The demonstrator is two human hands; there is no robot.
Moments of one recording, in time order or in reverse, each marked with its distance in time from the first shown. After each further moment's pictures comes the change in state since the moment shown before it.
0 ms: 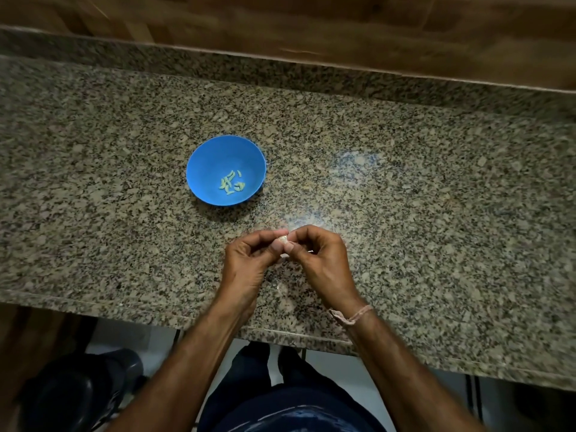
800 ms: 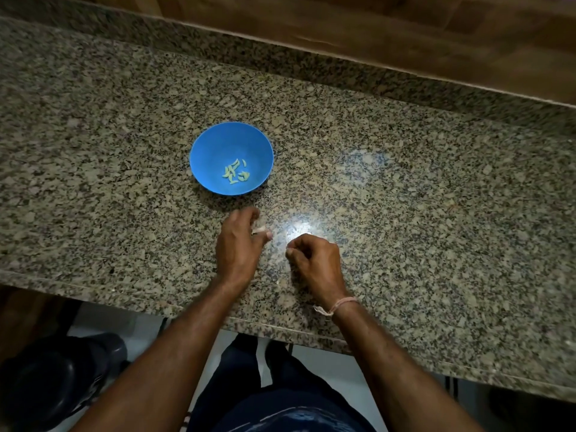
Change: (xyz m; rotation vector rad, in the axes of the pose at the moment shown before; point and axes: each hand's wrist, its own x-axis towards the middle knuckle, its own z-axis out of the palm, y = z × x) left_hand 0.050 -0.033 -0.036 1.090 0.237 0.245; right_hand 0.011 0.039 0.009 -0.503 -0.009 0.066
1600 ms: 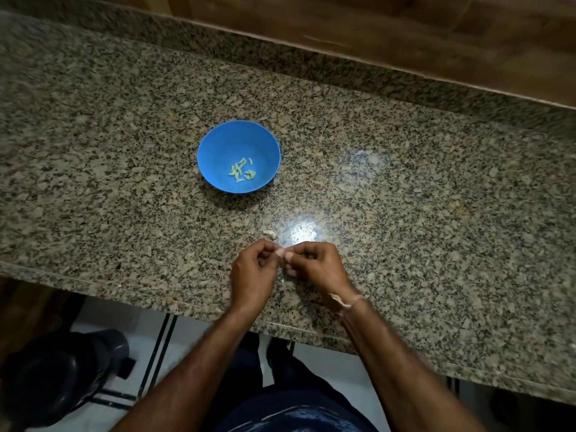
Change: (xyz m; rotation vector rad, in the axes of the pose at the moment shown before) left_hand -0.052 -0.001 0.012 -0.416 -0.084 -0.253; right_hand -0.002 -0.006 -0.002 0.509 -0.217 0.286
